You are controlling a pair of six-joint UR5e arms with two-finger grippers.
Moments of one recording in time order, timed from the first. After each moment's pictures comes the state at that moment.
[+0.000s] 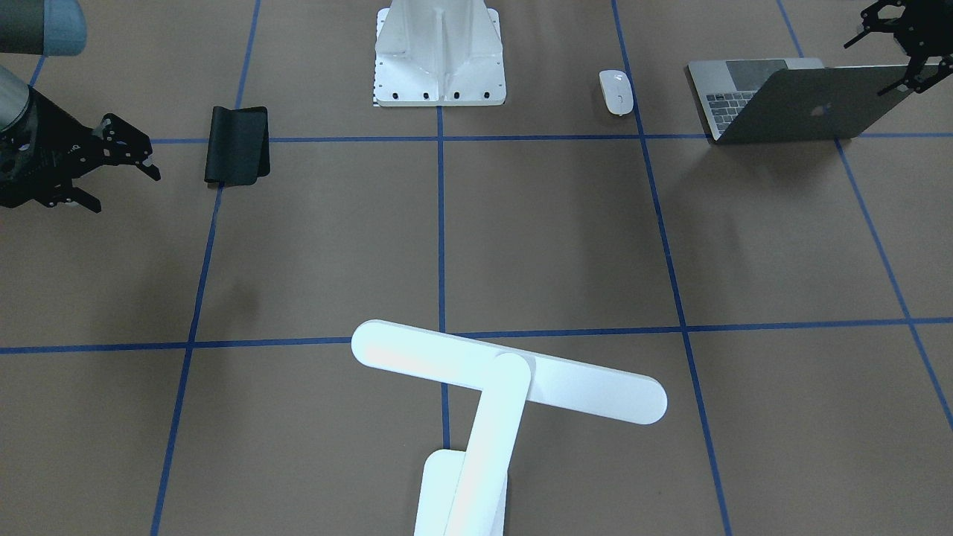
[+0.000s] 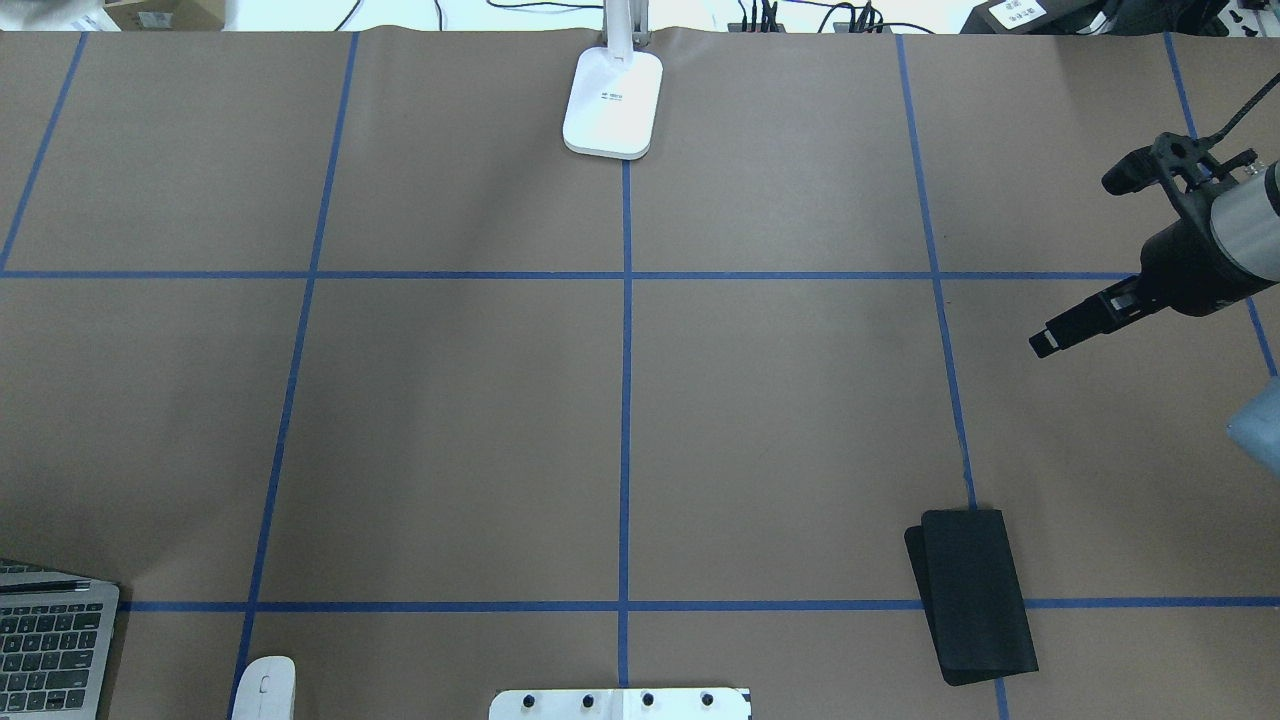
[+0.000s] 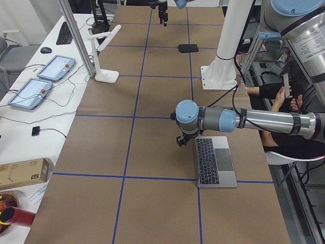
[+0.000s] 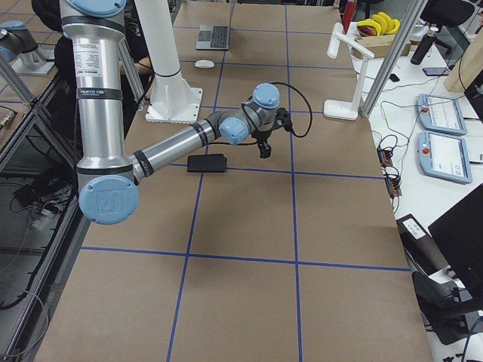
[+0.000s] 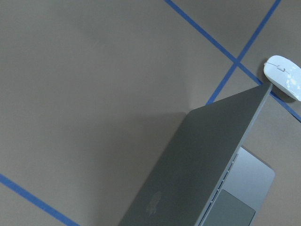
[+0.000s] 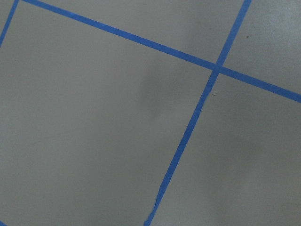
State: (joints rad) left arm -1.31 -1.06 -2.14 -1.60 -2.59 0.81; right arm 1.02 -1.54 2.00 -1.37 2.39 0.43
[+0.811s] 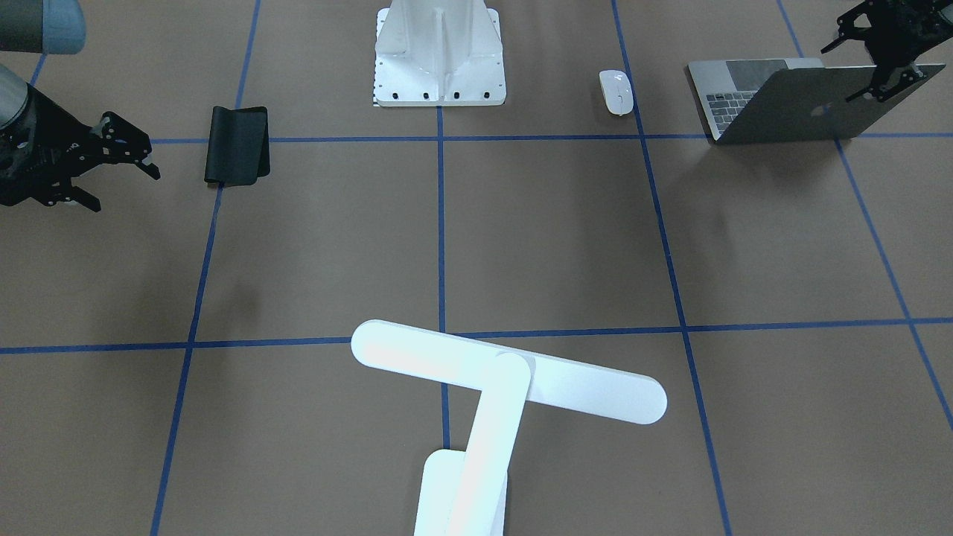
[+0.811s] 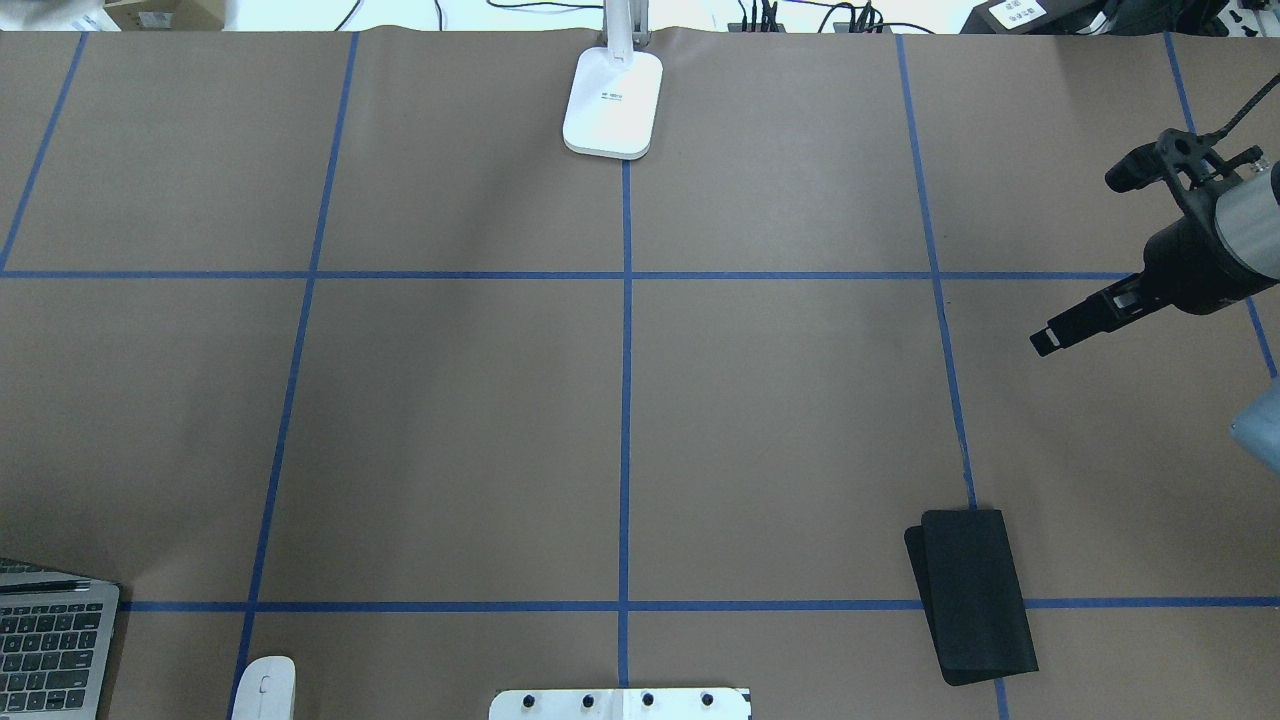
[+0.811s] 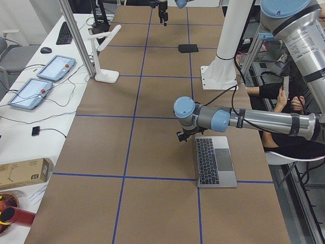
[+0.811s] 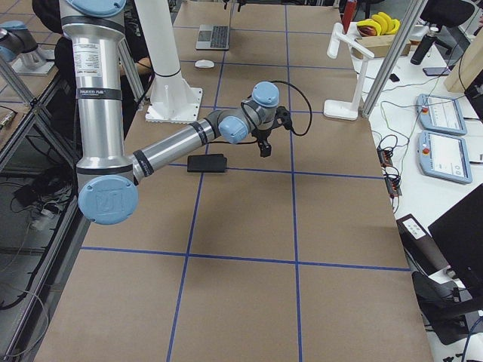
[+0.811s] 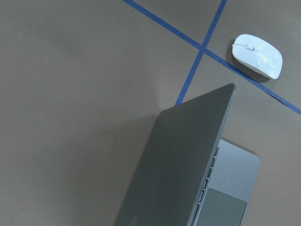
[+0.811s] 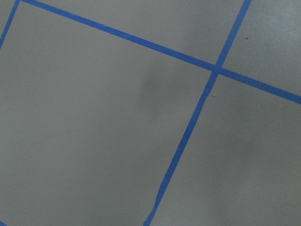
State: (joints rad) left arm -1.15 -1.06 -2.14 -1.74 -2.54 0.80; right arm 1.02 -1.54 2.01 -1.37 2.38 0.43
